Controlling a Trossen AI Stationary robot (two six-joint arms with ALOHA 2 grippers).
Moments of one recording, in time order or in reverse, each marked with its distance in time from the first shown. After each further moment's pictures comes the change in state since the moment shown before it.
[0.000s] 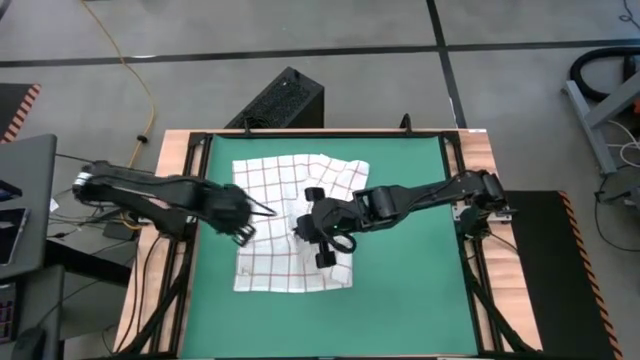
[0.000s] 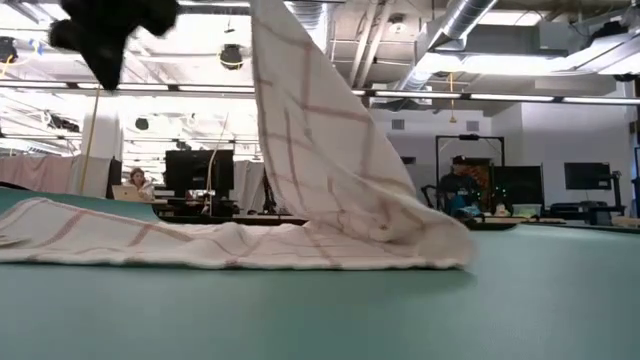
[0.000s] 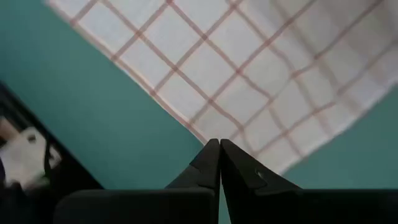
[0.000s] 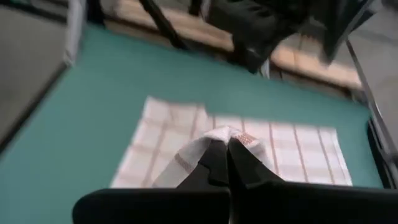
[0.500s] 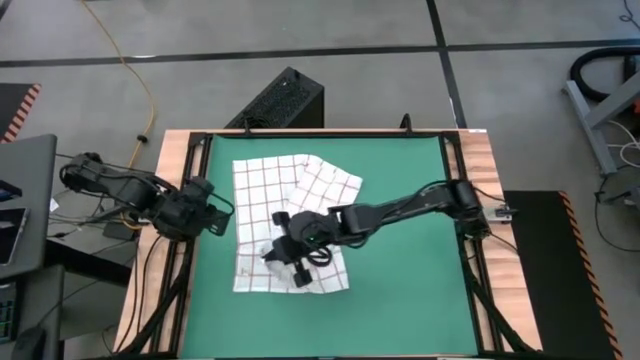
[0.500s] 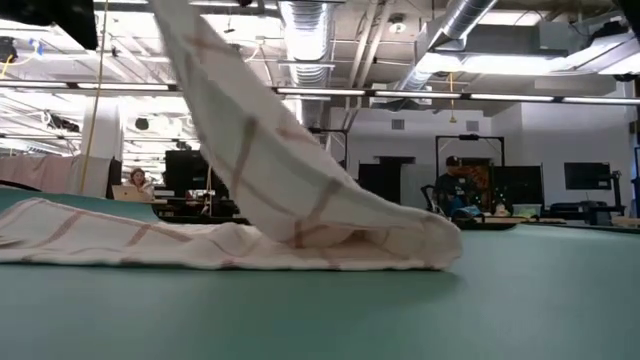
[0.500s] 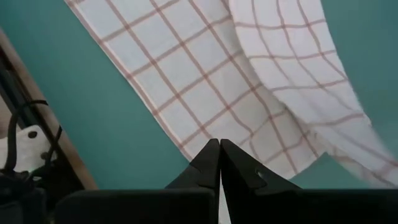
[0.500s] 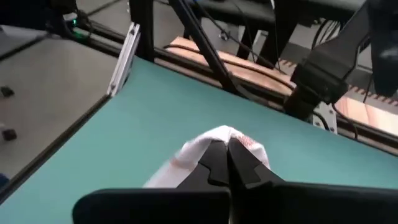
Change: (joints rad) left arm -0.203 -0.203 -0.004 -0.077 -0.243 -0.336; right arm -0.020 0.202 -0.013 0.393 -0.266 -0.069
